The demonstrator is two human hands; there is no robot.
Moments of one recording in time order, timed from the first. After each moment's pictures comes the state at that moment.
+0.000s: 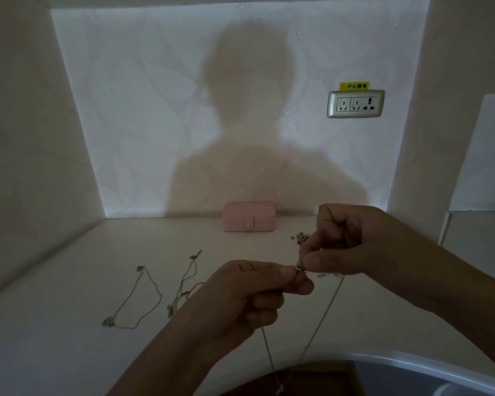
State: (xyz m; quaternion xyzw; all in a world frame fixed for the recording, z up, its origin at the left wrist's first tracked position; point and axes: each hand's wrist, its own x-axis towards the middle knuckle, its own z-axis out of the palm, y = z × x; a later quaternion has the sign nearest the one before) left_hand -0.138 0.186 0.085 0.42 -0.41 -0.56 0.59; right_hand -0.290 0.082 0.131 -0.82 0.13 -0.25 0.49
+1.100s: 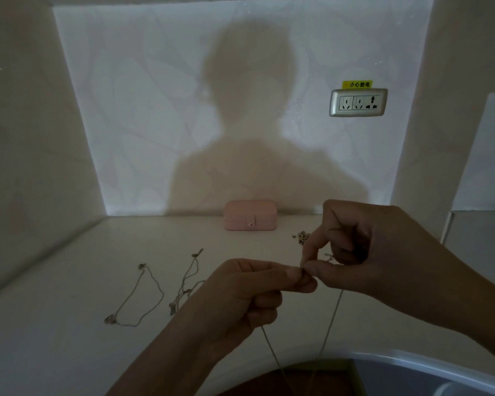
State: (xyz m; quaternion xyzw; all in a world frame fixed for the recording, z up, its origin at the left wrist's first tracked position) left_hand -0.141 0.189 0.088 0.46 -0.40 -0.53 0.59; right_hand -0.295 0.100 0.134 -0.91 0.11 -0.32 0.24
